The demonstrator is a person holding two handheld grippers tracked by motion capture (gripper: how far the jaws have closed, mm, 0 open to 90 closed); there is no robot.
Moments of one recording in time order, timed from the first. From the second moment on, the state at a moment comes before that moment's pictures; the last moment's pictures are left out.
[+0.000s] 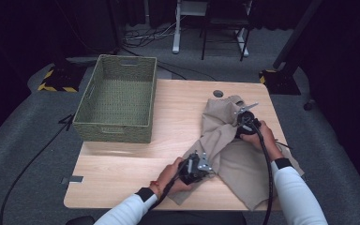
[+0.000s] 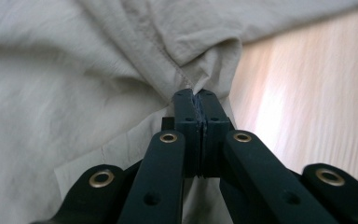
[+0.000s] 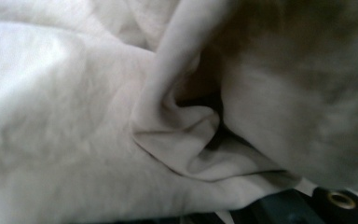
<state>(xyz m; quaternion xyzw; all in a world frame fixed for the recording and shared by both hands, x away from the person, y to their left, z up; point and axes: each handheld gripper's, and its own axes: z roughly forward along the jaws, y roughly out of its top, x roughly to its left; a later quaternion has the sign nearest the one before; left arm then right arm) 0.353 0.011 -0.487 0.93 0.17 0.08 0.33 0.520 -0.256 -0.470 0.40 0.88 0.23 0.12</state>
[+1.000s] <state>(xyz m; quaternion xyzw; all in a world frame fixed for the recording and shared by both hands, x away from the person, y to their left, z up) 0.355 -0.052 -0.391 0.87 0.10 0.06 0.48 0.524 -0.249 -0.418 0.44 0.82 0.33 0.17</state>
